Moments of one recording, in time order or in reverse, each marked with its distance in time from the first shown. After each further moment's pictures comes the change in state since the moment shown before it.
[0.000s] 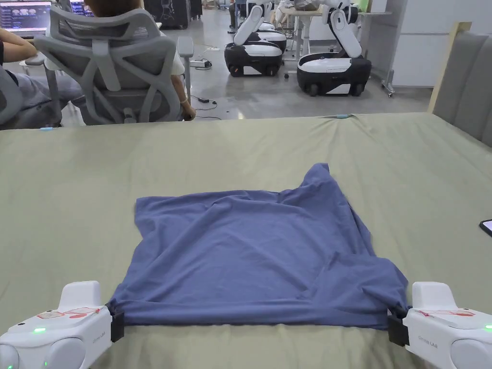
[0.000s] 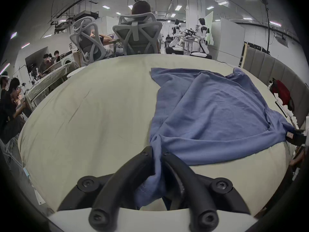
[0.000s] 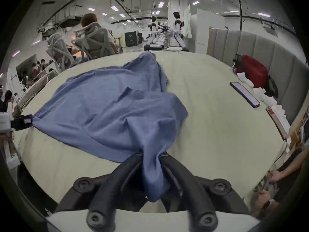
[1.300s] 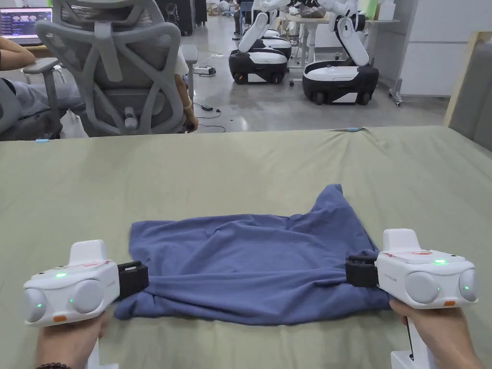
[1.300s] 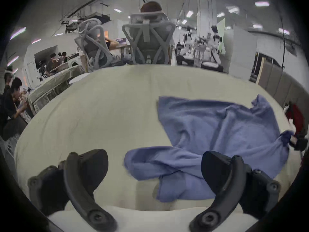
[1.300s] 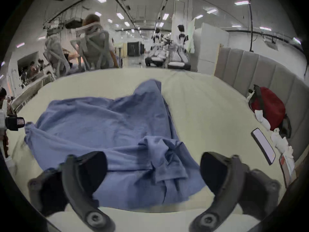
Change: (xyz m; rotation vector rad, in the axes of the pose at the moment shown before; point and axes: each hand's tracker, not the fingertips) left arm 0.009 0.118 -0.079 0.094 0.059 0.089; right arm -0.019 0.142 -0.097 0.150 -0.020 0.049
